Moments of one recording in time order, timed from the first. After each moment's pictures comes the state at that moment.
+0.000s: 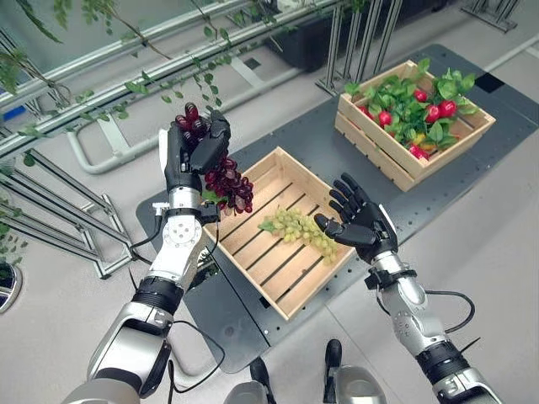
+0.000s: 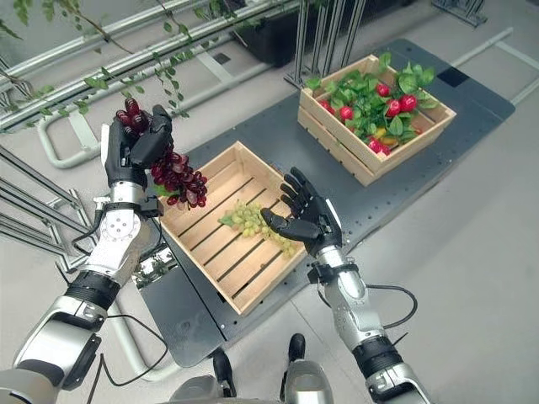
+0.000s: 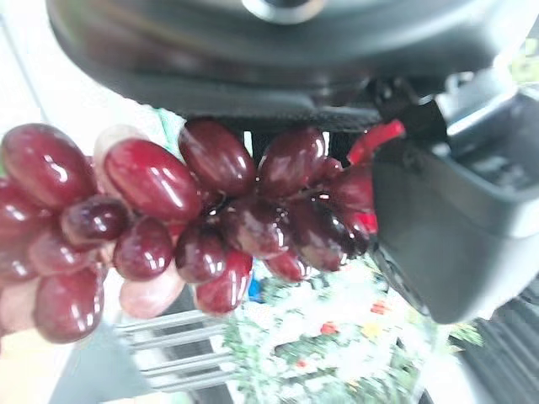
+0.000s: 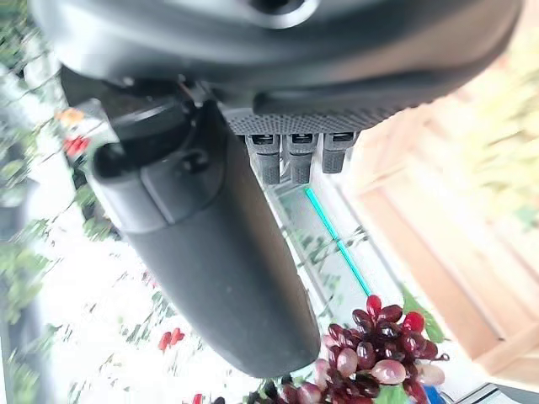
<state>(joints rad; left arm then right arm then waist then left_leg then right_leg) -0.62 0.48 -0.26 0.50 -0.41 -0.40 0.31 -0.28 -0.35 0.31 0.30 0.71 -0.31 0.12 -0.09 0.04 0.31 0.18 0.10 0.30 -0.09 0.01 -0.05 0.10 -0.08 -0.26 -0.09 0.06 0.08</state>
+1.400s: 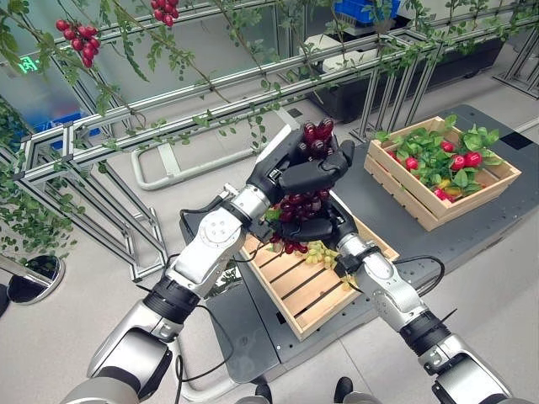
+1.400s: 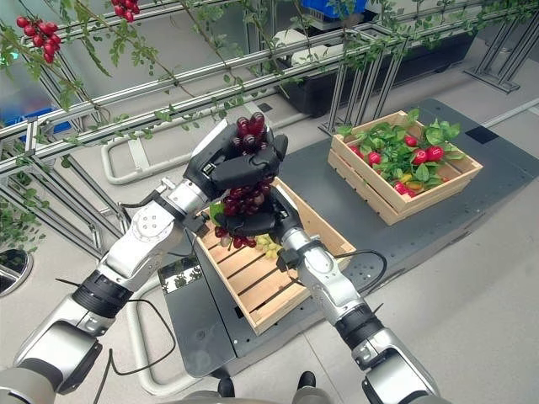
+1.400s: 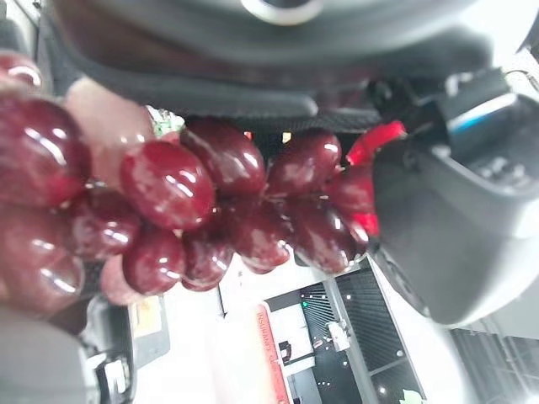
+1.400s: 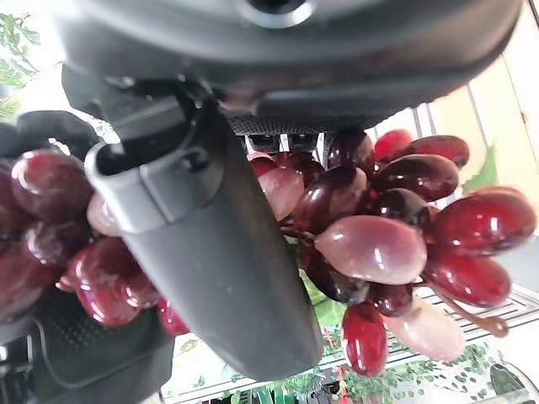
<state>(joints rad) -0.62 0.49 -0.46 0.07 -0.49 -0.12 -0.12 -0.45 -0.33 0.52 0.30 0.68 -0.16 0.08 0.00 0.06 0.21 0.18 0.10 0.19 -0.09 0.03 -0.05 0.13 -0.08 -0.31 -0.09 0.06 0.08</state>
